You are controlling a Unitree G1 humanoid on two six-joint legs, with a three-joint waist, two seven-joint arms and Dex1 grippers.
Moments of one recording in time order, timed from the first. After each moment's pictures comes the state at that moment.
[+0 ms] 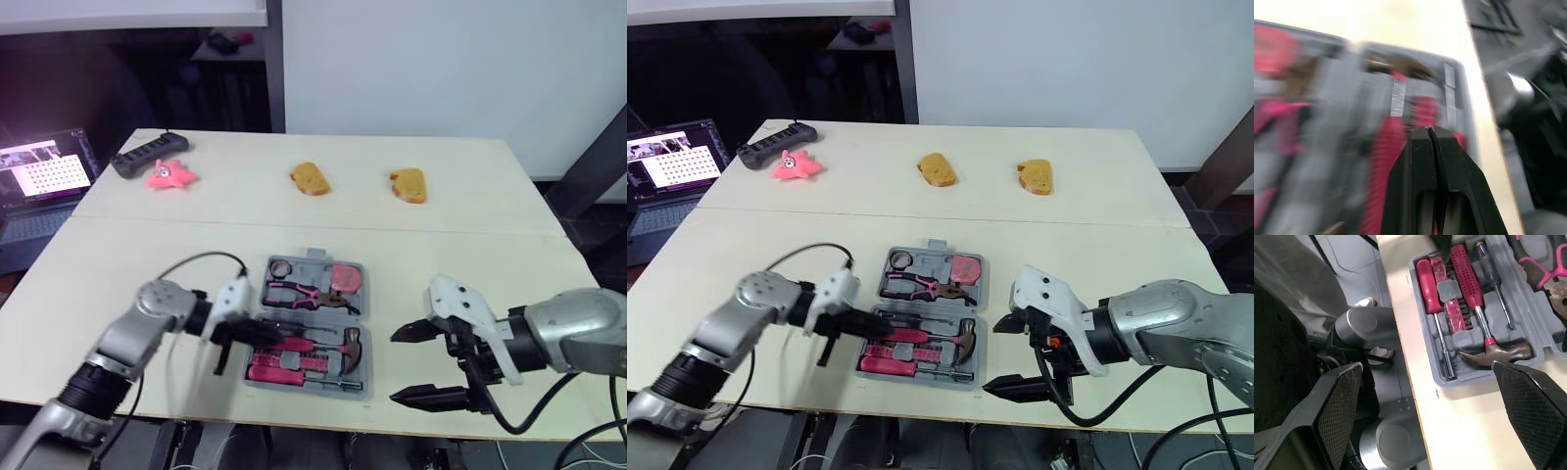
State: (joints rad) left arm -0.35 0.74 -0.21 0.01 -0.36 0.25 -1.35; right arm -0.19 -1.27 -0.09 -0.78 1.17 1.06 0.75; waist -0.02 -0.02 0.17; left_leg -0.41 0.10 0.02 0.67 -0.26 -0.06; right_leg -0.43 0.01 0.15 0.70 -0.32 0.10
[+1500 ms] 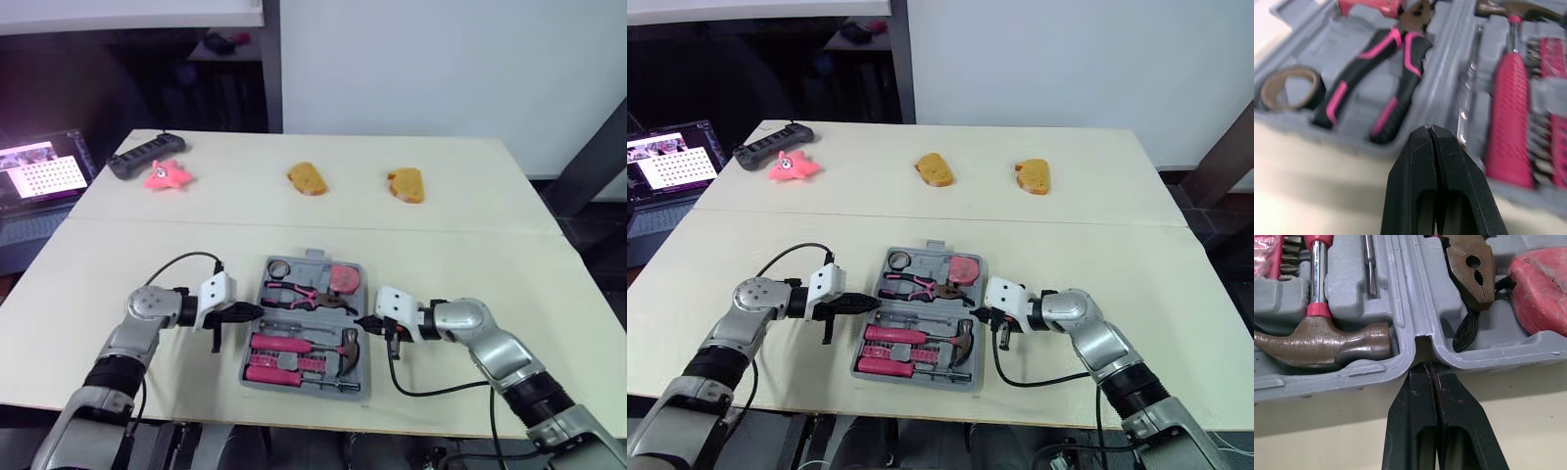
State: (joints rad) left arm -0.44 0.55 -0.14 0.58 -0.12 -0.27 -1.29; right arm -0.32 -0.63 0.35 0.12 0.05 0.18 0.99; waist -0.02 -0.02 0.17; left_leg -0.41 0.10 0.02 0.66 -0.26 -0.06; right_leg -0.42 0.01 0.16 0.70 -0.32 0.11
